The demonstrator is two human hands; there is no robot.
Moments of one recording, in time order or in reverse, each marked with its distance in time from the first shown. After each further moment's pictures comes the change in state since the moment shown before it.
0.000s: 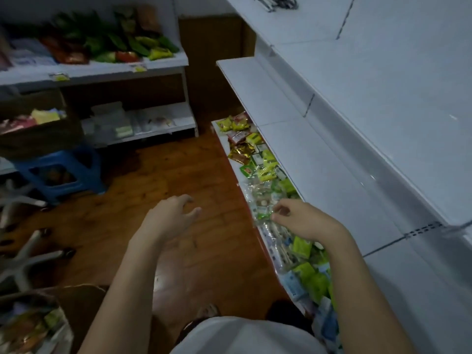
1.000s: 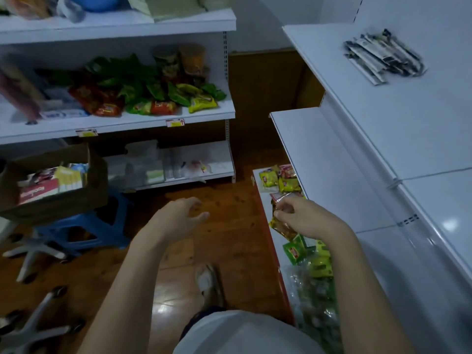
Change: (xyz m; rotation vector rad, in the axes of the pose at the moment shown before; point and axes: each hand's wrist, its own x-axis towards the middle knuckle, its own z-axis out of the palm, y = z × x) left_hand 0.450 -0.053 -0.221 -0.079 0.010 -0.043; right_hand 0.483 -0.222 -0.180 -0.060 -0.054 -0.175
